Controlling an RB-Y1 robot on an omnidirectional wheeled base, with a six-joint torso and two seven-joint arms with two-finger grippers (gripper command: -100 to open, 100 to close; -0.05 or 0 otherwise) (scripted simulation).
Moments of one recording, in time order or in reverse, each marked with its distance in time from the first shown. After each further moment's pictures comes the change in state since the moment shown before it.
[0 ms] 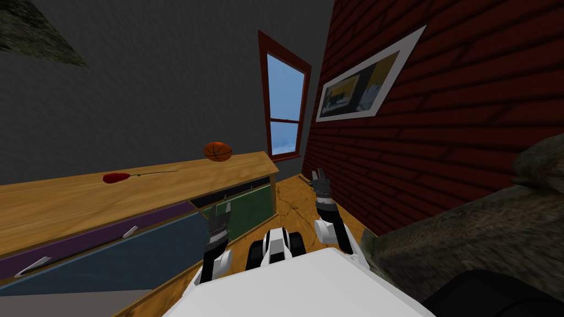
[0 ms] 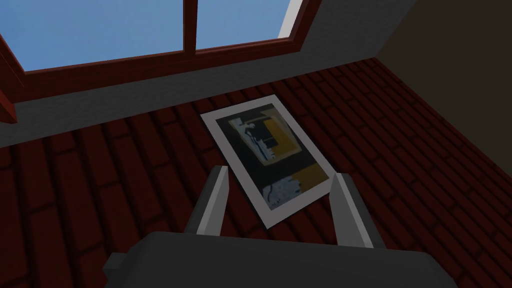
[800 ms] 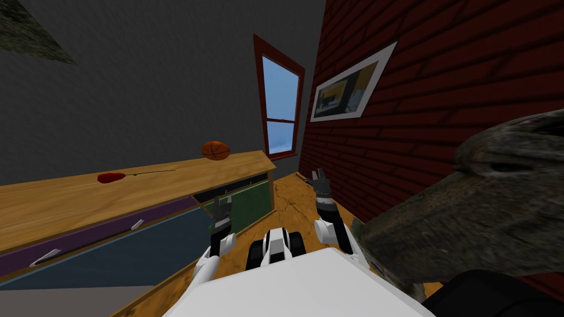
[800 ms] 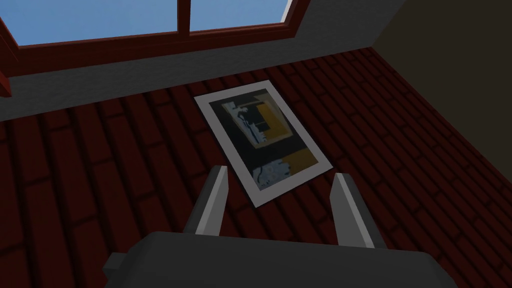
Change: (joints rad) left arm -0.223 0.016 0.107 0.225 -0.015 -0.012 -0.014; right arm 0.000 0.000 0.000 0.000 0.000 0.000 0.000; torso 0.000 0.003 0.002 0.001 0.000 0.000
